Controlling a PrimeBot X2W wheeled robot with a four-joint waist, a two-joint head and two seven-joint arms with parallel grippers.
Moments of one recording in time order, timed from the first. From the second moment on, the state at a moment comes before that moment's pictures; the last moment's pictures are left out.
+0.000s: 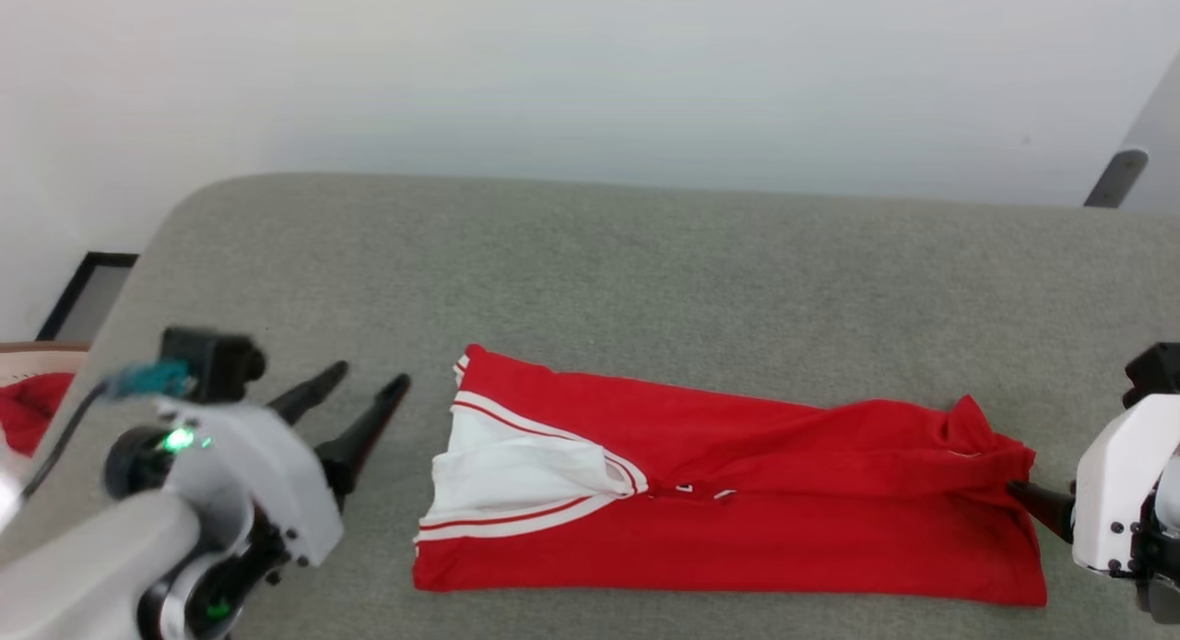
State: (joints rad) left arm -0.71 0.93 -1.11 0.05 -1.37 0.16 -0.08; right arm -0.25 -0.29 -0.12 0.08 0.45 0.13 1.07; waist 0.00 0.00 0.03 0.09
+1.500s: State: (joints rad) left arm 0.00 0.40 -0.10 0.10 -0.70 -0.02 -0.26; right arm -0.36 -0.37 -0.07 0.45 0.43 0.13 1.03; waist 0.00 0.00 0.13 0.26
